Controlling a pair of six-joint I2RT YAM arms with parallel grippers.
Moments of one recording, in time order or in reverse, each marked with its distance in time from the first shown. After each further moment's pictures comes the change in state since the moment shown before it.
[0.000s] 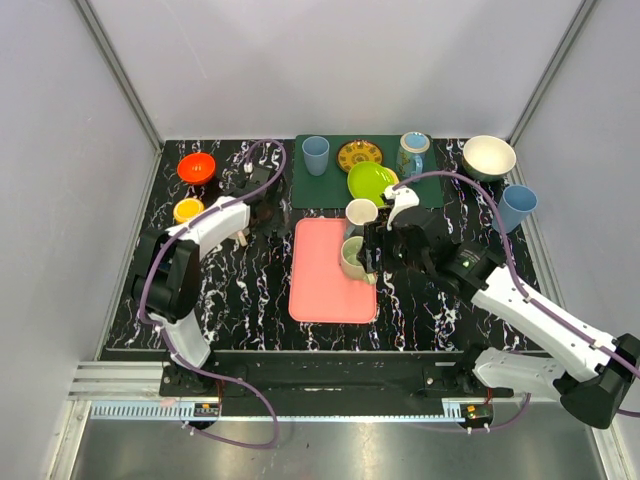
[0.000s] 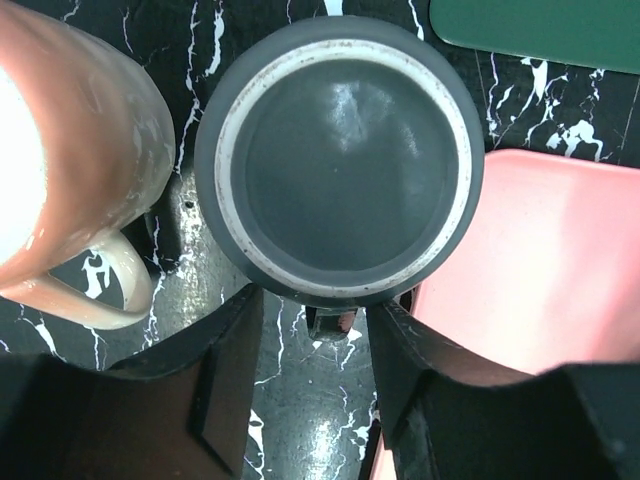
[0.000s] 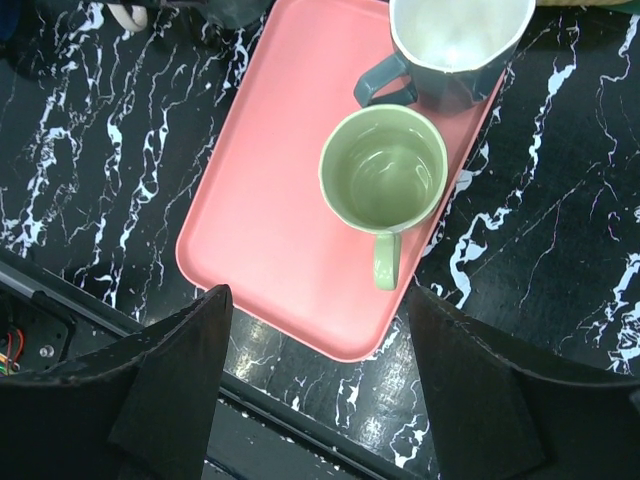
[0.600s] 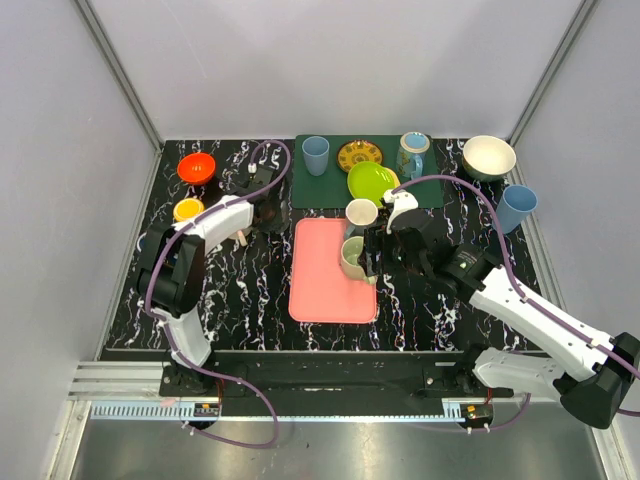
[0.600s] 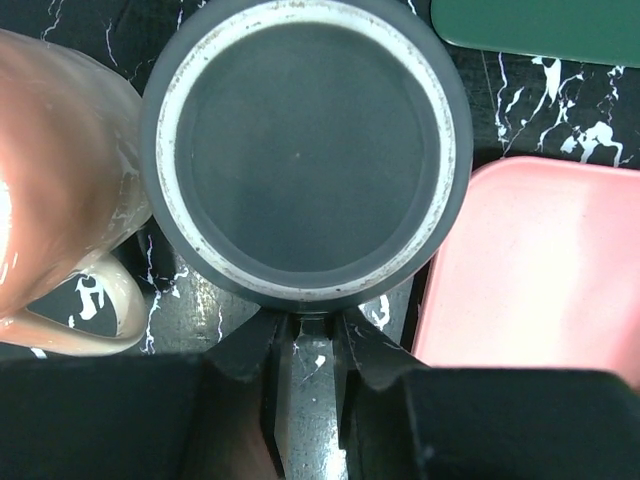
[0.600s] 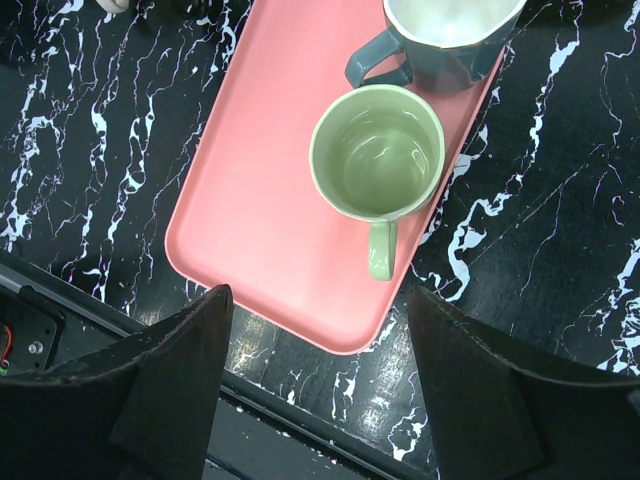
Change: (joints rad) left arm 0.005 0.051 0.020 0.020 0.000 0.034; right arm 0.000 0.000 -0.039 0.001 0.000 0.013
